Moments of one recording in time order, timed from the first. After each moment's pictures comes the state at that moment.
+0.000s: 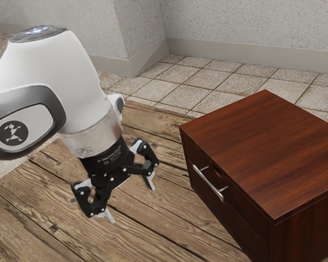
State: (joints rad) arm -0.37 -0.44 0.07 -2.05 0.01 1.75 -1.64
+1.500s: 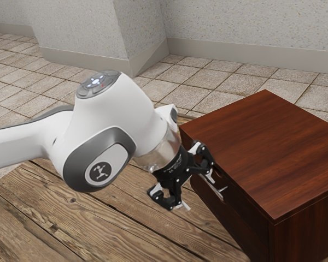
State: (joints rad) arm -0.36 -0.22 0.07 -2.11 -0.02 2.27 -1.53
